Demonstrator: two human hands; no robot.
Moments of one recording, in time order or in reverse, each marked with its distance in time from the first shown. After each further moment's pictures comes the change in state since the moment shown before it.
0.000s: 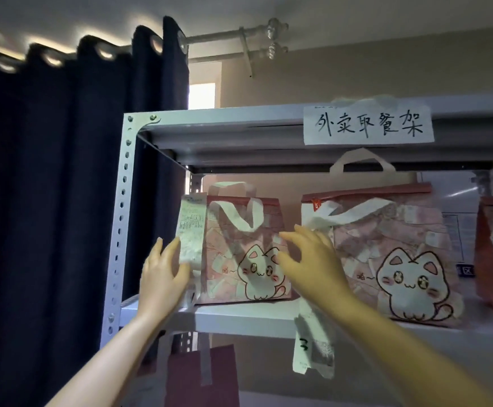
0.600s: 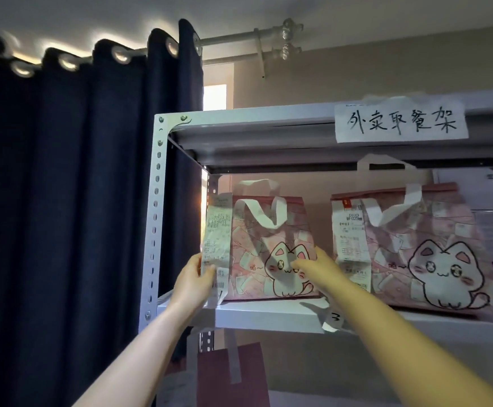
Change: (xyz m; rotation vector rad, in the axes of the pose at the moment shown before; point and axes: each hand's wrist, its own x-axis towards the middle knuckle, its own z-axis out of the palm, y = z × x) left_hand 0.003 -0.014 -0.012 -0.326 -0.226 -0.251; right_hand 0.018 -0.004 0.053 0.459 -0.223 0.512
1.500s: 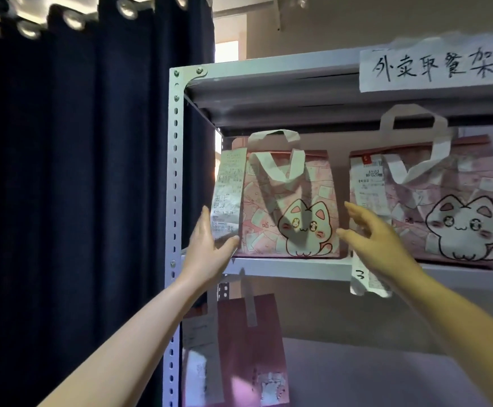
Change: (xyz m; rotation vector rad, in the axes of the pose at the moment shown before) left_hand -0.048 -0.002 -0.022 0.257 -0.029 0.161; right_hand -0.051 0.037 -0.030 -0.034 0.109 -0.402
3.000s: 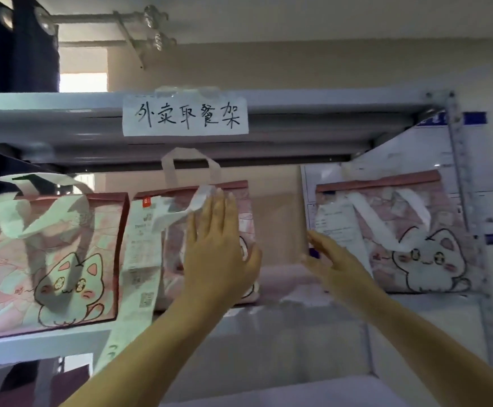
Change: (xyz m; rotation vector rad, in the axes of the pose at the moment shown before) left_hand -0.014 0.296 0.262 0.385 0.203 0.549; right_hand 0.012 0.129 -0.290 -0.119 0.045 0.049
